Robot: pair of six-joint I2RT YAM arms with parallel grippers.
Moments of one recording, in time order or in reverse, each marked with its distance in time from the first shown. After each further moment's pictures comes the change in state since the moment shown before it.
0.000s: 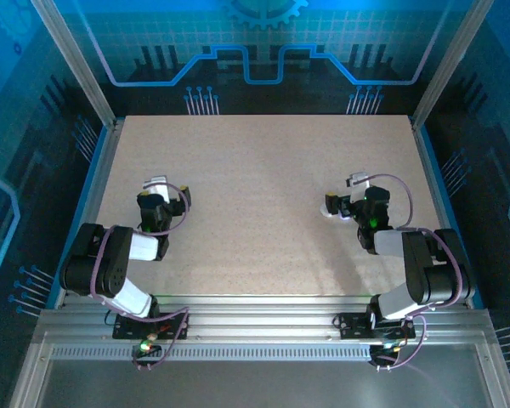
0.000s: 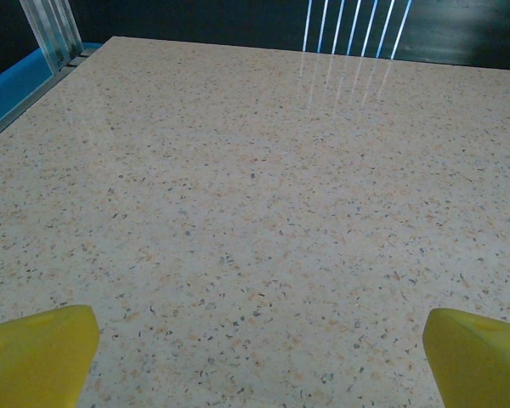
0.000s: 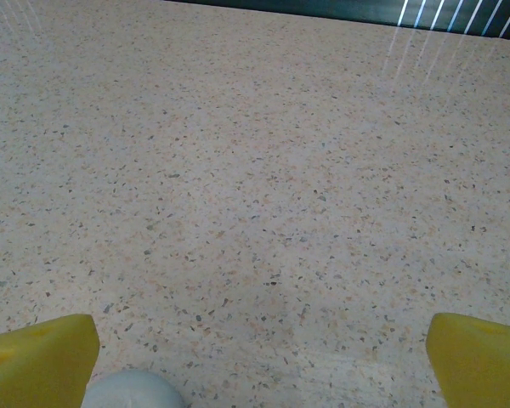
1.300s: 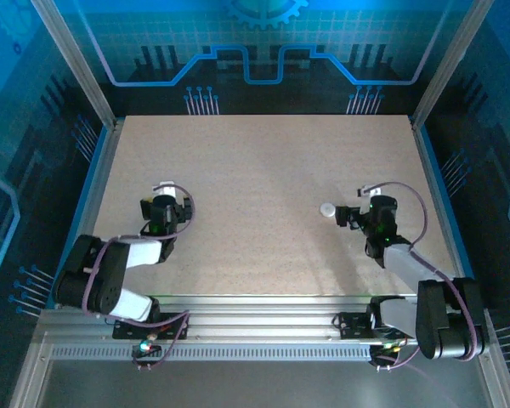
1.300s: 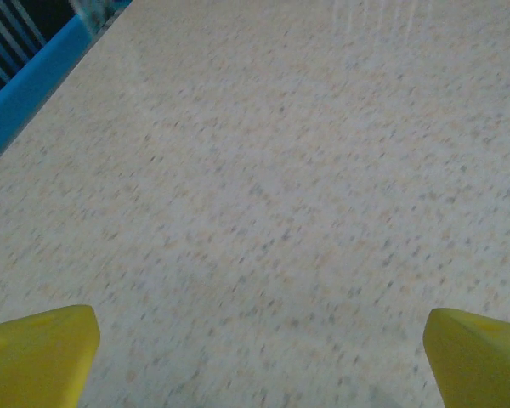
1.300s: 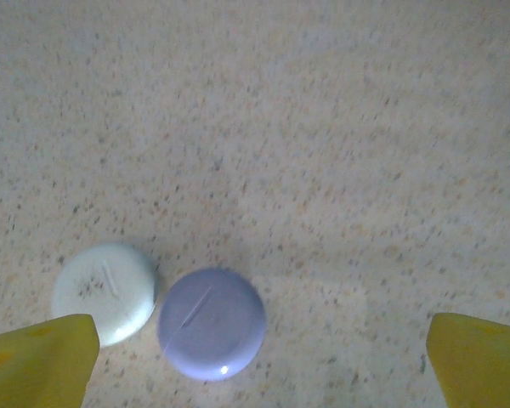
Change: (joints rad) left arm -0.109 -0.085 0.021 -0.246 -0.188 0.053; right arm -0.010 -0.338 -0.063 -0.410 0.137 0.084
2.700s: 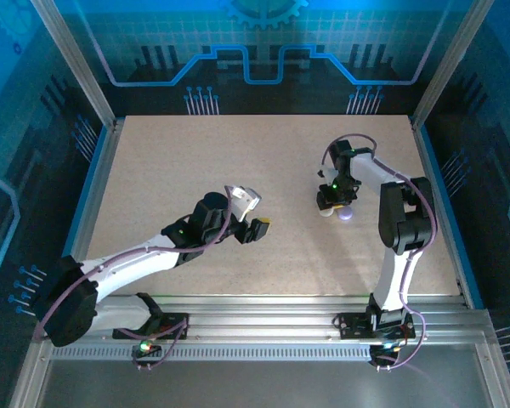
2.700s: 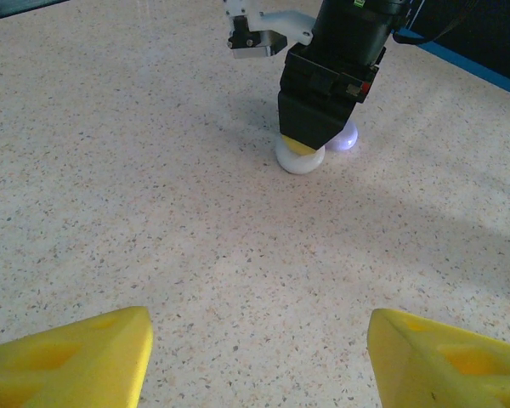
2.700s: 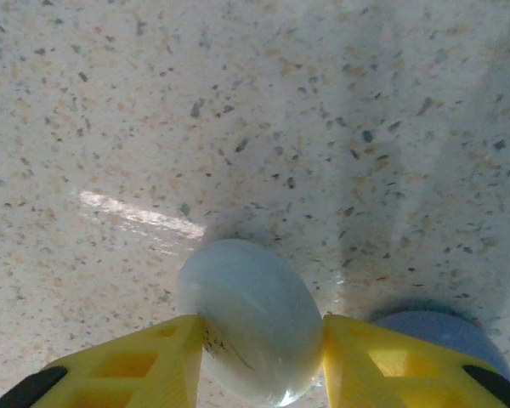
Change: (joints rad) left arm -0.587 -0.233 0.312 -0.536 0.507 -0.026; right arm 0.130 0.793 1.043 -1.187 -0.161 -0.055
